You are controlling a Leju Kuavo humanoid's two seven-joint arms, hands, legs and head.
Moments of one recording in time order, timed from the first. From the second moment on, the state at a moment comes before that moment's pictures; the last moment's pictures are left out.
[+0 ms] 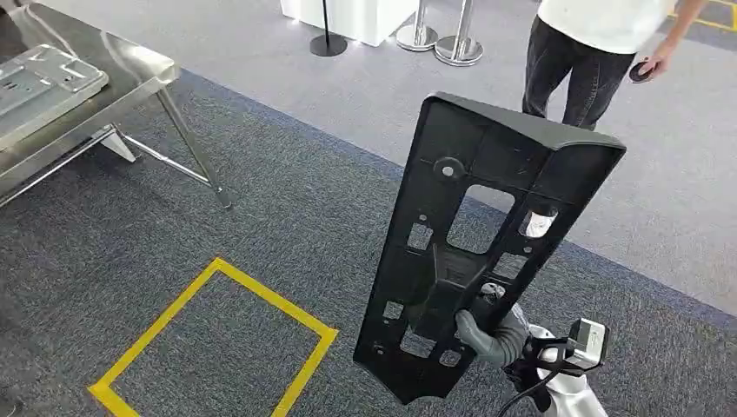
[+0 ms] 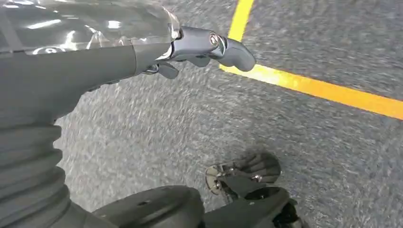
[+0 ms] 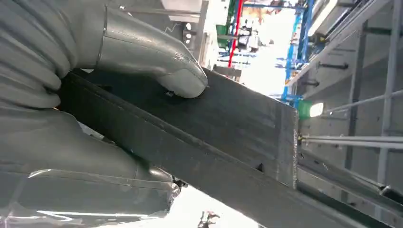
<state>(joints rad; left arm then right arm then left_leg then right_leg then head) -0.08 -0.18 0.97 -0.20 -1.26 0.17 -0.24 -0.03 -0.23 0.17 -1.67 -0.06 0.68 -0.68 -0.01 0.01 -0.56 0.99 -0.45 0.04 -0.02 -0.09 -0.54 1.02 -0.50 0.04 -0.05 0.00</state>
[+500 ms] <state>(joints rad) -0.08 -0.17 0.97 -0.20 -1.27 0.17 -0.24 -0.02 -0.23 0.16 -1.68 -0.06 0.69 -0.68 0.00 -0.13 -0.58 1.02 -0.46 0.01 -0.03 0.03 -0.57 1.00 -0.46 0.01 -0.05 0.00</state>
